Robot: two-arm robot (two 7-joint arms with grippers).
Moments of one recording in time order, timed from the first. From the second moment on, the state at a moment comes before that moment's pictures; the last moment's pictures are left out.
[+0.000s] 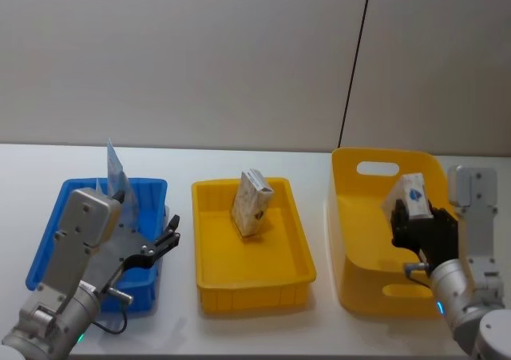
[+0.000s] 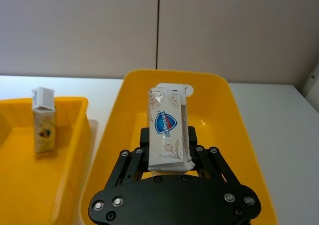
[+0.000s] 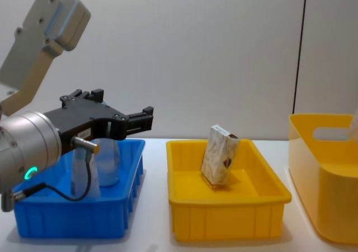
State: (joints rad) left arm -0.24 0.38 0.45 -1.63 -0.20 0.01 -0.01; right arm 0.12 0.12 -0.09 -1.68 0.06 0.32 -0.10
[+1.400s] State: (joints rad) left arm -0.24 0.38 0.45 -1.63 -0.20 0.01 -0.01; right arm 0.11 0.12 -0.07 -1.70 0.06 0.33 -0.02
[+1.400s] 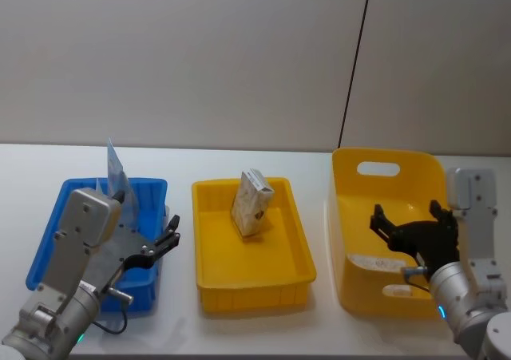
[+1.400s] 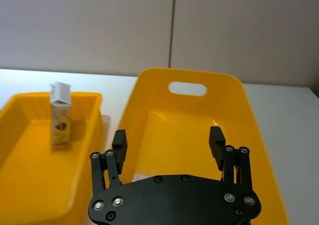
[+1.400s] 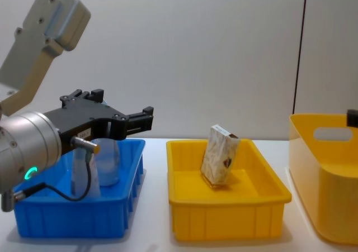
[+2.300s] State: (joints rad) left arm -0.23 0.38 0.45 -1.63 -0.19 0.03 0.00; right arm 0.12 0.16 -0.16 -1.72 0.07 0.22 0.15
